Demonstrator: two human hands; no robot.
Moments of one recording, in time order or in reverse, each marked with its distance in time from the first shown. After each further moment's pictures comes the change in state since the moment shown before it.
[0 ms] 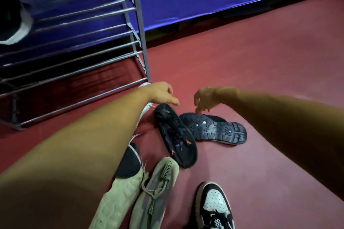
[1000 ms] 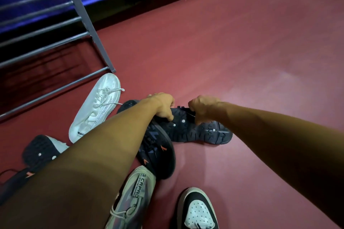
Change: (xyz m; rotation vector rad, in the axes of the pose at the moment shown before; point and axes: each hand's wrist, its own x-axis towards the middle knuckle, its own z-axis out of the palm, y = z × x) left_hand 0.132 0.035 0.112 0.319 -0.275 0.059; right_hand 0.050 0.087 0.065 -0.185 0.047 0.110
